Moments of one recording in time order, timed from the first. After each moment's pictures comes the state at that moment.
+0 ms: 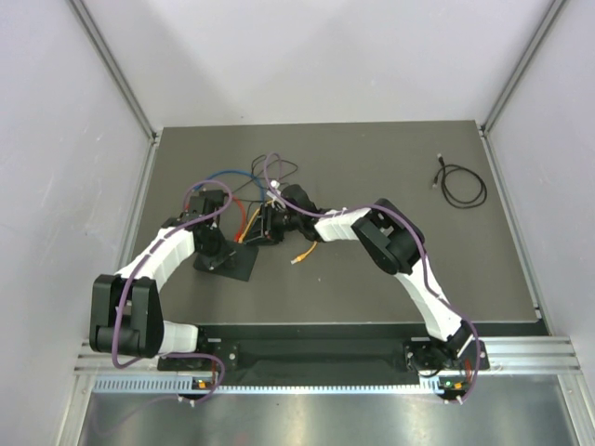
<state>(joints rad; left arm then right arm) -0.11 1.35 0.78 -0.68 0.11 -0.66 0.81 2.37 1.53 0.36 -0.62 1.04</state>
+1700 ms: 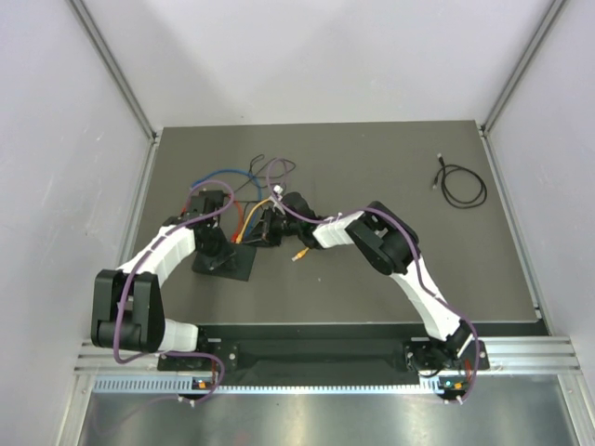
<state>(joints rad) -0.11 1.38 0.79 -0.68 0.14 -0.62 0.82 2.44 1.50 0.52 -0.57 1.21</state>
